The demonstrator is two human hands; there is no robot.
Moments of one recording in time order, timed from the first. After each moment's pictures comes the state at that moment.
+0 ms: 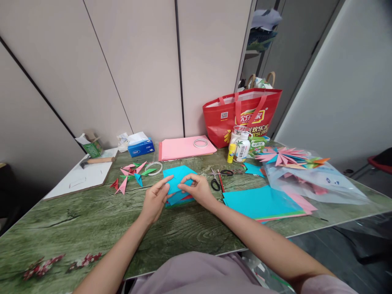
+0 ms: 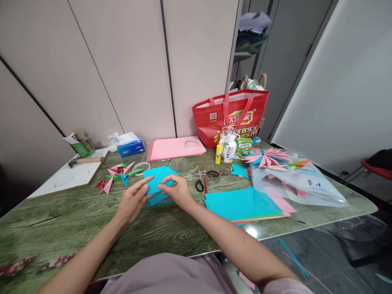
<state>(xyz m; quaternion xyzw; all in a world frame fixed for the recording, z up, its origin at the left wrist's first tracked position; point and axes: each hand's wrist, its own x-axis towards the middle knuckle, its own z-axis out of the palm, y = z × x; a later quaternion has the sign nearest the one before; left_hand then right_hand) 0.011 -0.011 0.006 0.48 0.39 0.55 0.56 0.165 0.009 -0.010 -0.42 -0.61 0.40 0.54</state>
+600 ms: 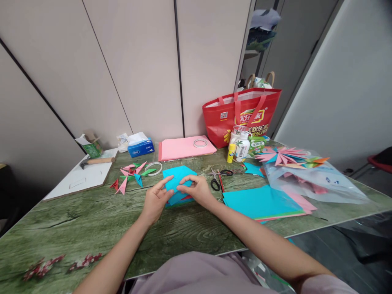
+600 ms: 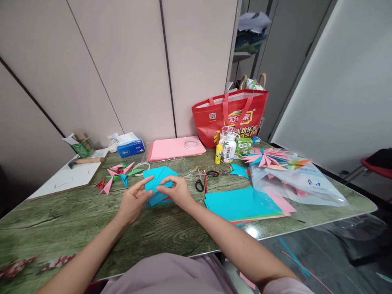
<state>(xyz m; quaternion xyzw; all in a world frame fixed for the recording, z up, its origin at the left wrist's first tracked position) 0.010 -0.011 0.003 0.53 0.39 0.53 0.54 0.165 0.008 -0.009 -0.40 -0.61 0.43 0.54</state>
